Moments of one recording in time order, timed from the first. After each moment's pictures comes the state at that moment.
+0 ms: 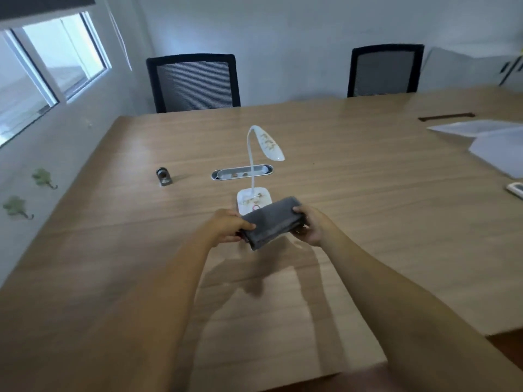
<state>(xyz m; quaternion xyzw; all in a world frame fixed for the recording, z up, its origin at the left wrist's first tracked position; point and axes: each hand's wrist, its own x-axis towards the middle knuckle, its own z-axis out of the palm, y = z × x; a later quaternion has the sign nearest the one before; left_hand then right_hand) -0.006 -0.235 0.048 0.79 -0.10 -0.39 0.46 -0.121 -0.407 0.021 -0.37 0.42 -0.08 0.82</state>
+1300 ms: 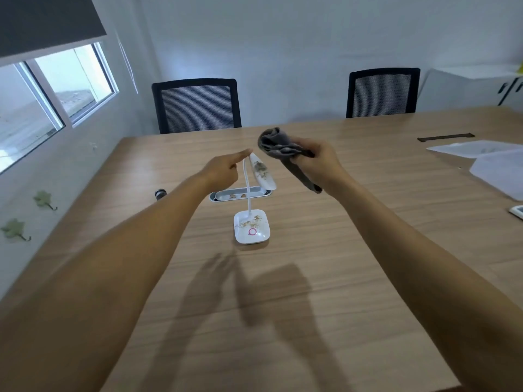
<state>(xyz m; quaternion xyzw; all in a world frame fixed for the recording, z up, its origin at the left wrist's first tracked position) 0.062 -0.290 0.162 0.88 -0.40 -0.06 0.26 -0.097 -0.445 0.183 -0.79 0.12 -0.29 0.53</state>
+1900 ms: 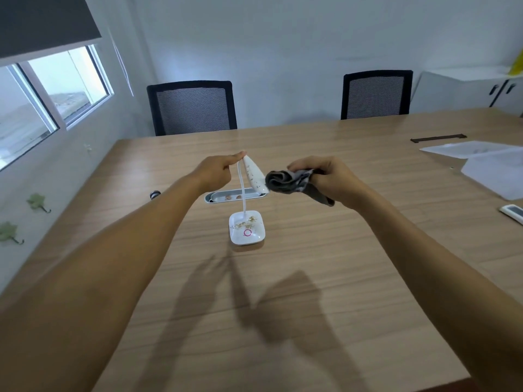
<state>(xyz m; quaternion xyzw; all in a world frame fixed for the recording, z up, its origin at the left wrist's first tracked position) 0.066 -0.290 0.160 0.88 -0.41 -0.05 0.24 -0.141 -0.458 0.176 -0.84 0.10 -0.20 0.50</state>
